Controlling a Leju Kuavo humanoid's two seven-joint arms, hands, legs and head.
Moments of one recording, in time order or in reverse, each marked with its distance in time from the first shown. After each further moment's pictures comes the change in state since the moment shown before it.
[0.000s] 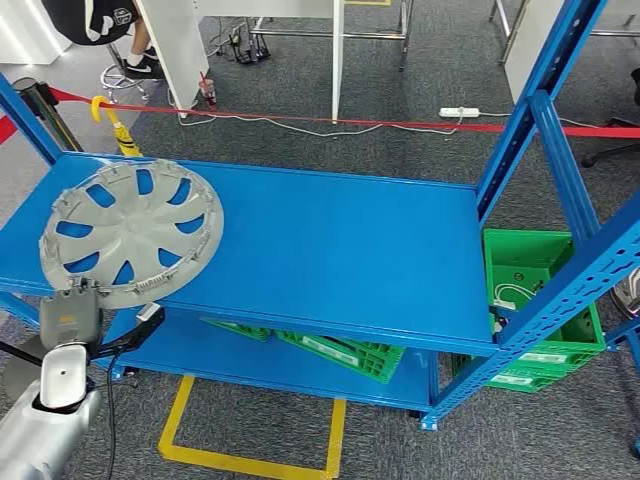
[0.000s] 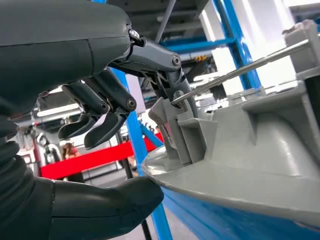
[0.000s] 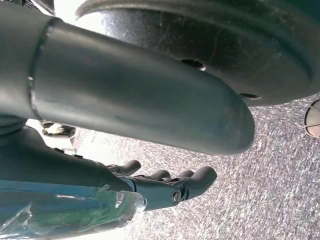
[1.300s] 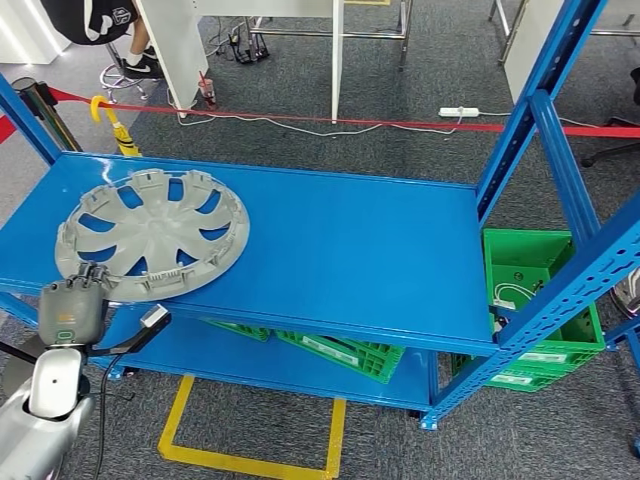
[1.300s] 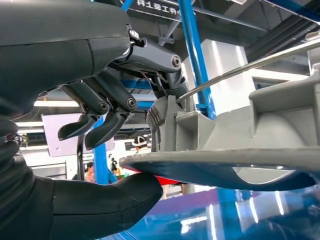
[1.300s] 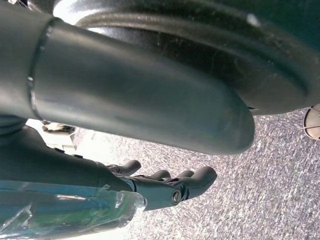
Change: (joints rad) left arm 0.045 0.080 -0.096 -0.152 0.000 0.157 -0.027; right arm -0.001 0.008 -0.008 0.000 0.027 0.000 0.000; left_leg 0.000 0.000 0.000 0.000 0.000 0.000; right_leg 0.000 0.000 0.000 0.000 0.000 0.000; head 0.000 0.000
